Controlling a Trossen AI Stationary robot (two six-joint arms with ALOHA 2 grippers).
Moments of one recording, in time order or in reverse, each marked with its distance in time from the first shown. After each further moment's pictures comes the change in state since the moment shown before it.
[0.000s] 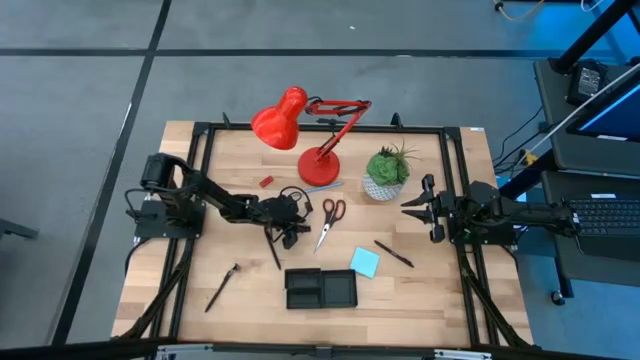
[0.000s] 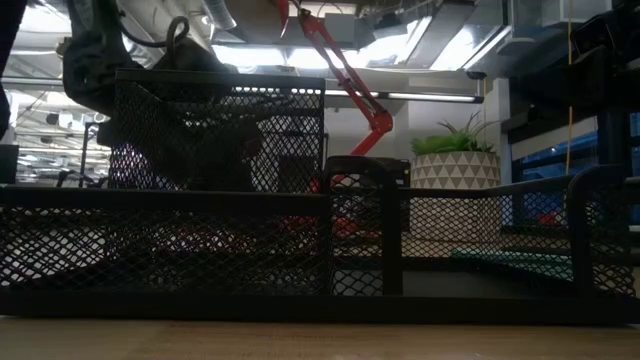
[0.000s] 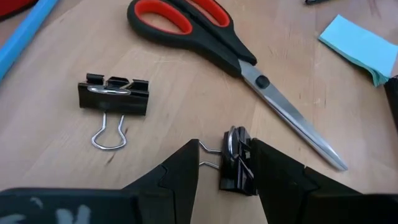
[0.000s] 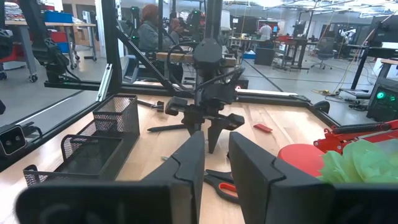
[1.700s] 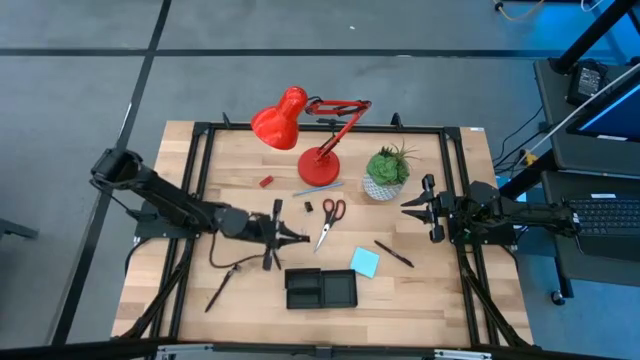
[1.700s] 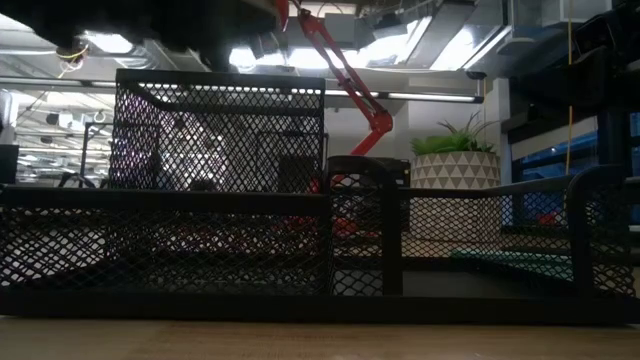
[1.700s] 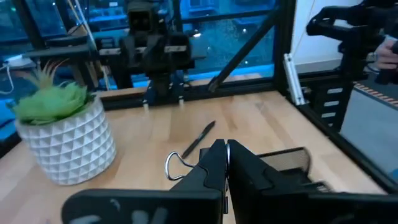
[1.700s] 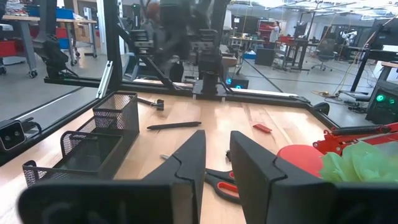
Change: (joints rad) left arm -0.339 -0.424 0.009 0.079 -0.206 0.518; right arm 0.000 0.000 0.000 0.000 0.000 -0.020
